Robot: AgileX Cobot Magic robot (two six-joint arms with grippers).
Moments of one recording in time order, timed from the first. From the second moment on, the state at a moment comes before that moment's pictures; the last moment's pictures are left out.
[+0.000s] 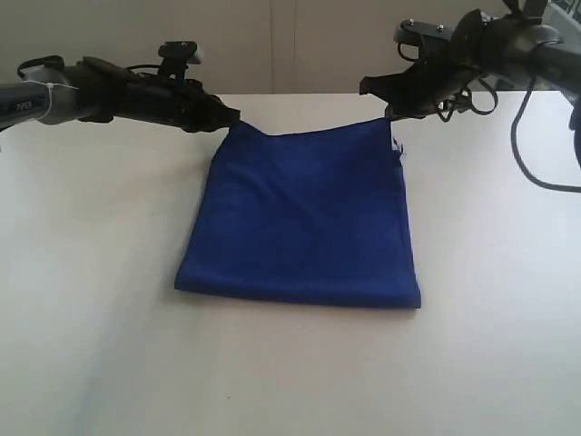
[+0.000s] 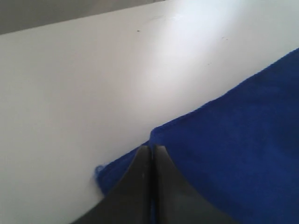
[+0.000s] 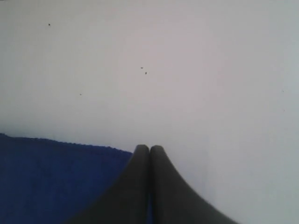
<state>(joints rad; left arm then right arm) -0.23 2.45 -2.00 -1.22 0.61 1.18 0.12 2.43 -2.08 0.33 0.65 -0.08</state>
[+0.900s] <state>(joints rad) -0.23 2.33 -2.08 -1.14 0.75 1.11 0.13 2.24 -2.00 0.09 0.72 0.01</state>
